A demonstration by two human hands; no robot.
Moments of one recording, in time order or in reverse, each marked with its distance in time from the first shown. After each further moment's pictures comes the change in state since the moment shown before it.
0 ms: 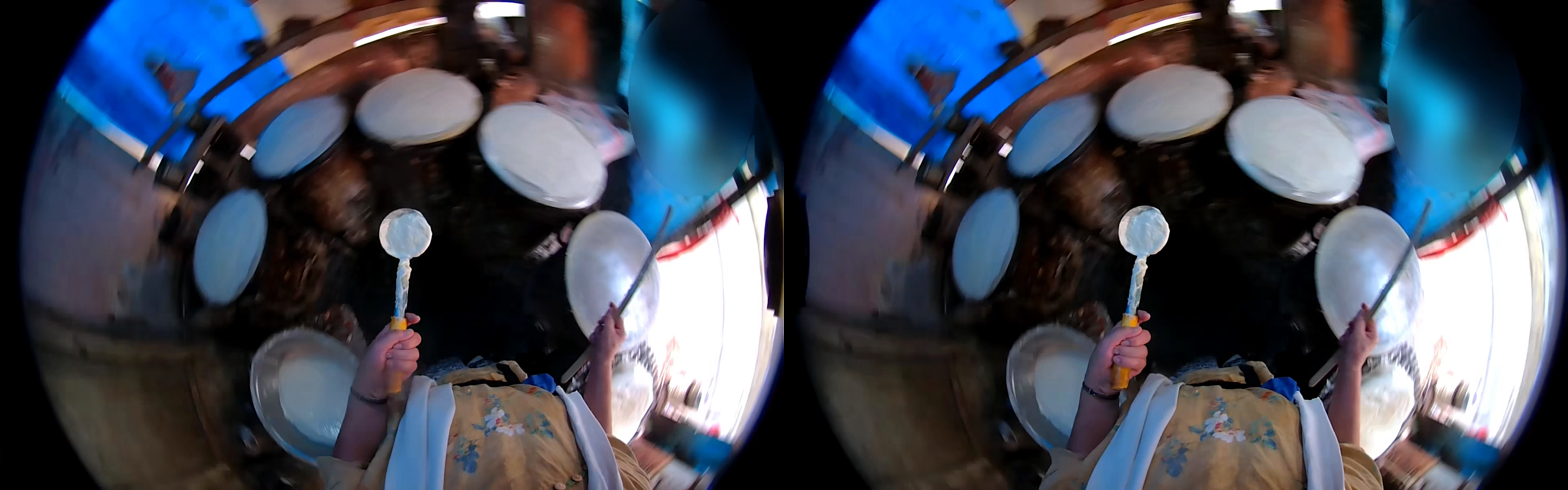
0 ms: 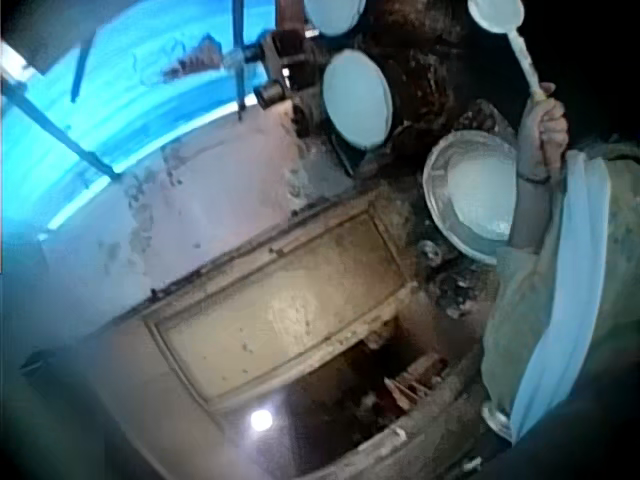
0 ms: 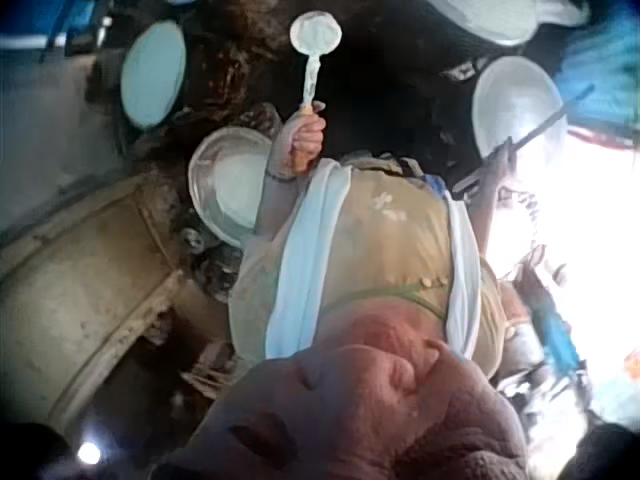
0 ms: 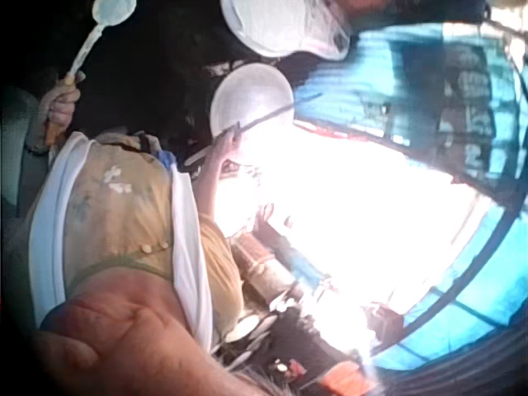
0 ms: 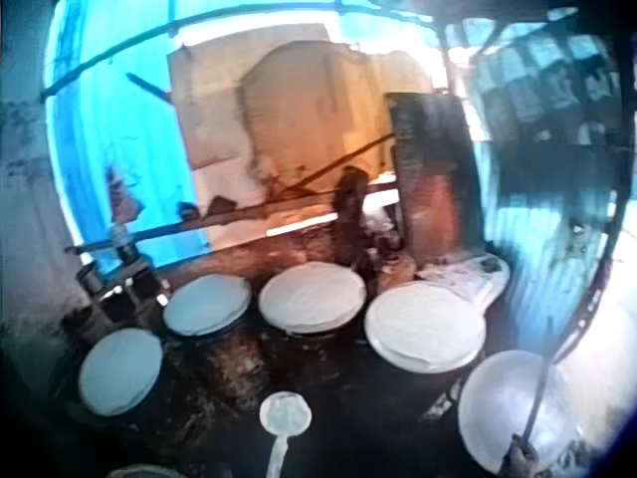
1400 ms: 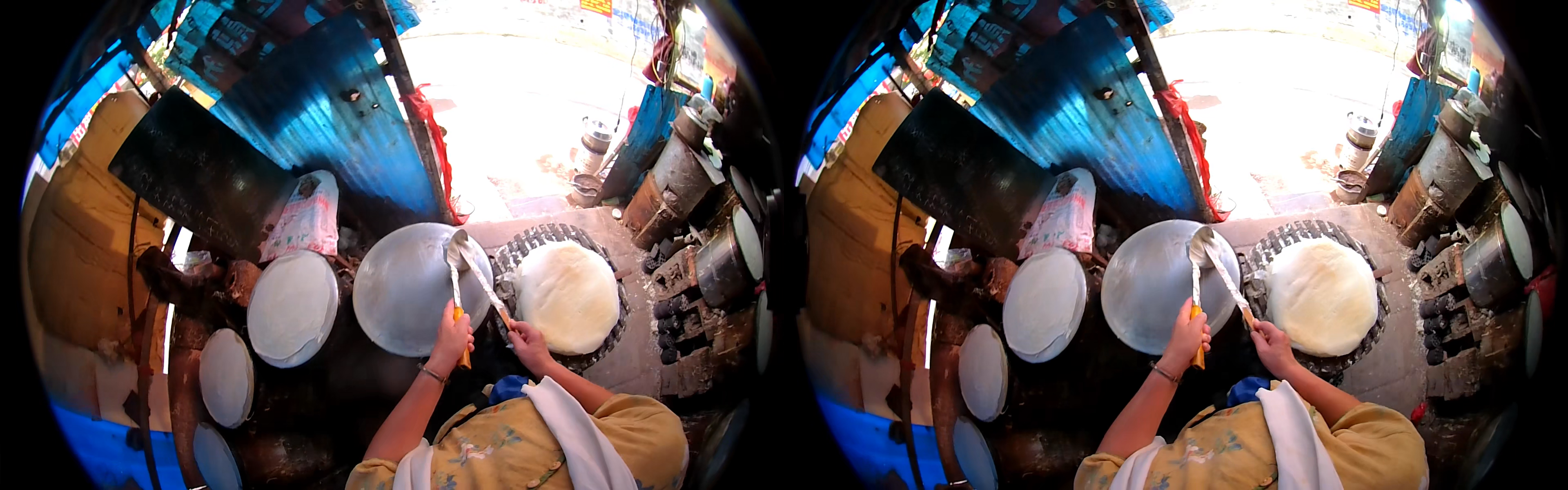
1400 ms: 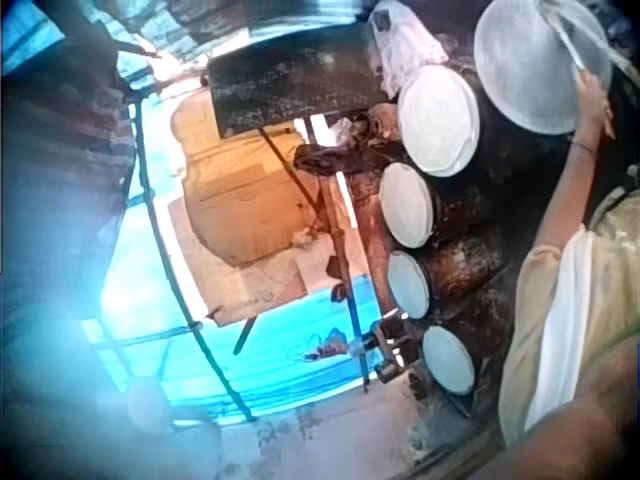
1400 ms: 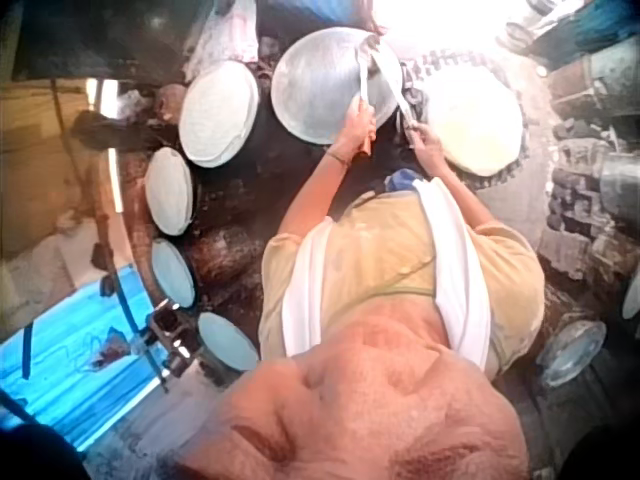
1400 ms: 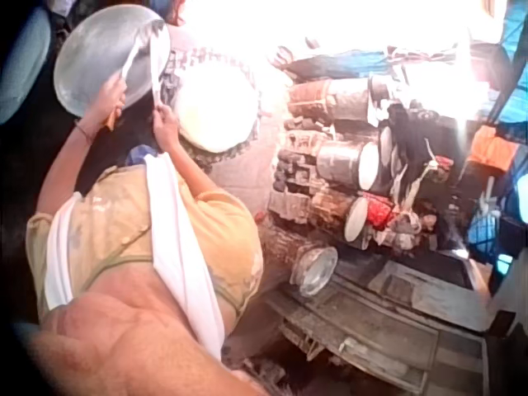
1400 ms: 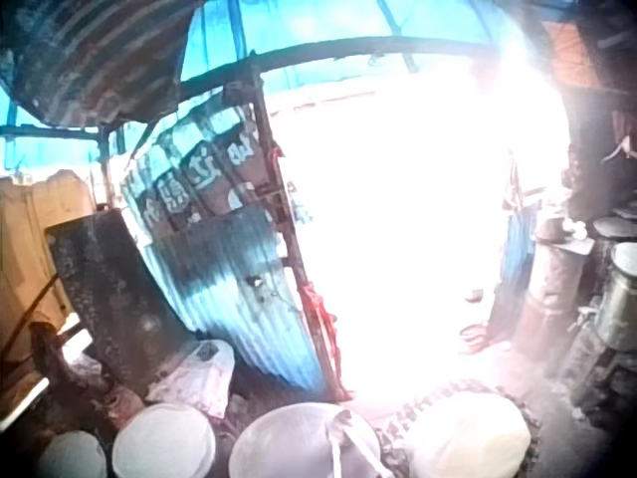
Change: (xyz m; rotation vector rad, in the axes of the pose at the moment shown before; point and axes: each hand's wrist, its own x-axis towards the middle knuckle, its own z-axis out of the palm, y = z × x) left_hand 0.279 -0.320 0.063 1.603 -0.251 -0.573; right_hand -0.092 0.024 -0.129 -0.163 0.401 -0.064
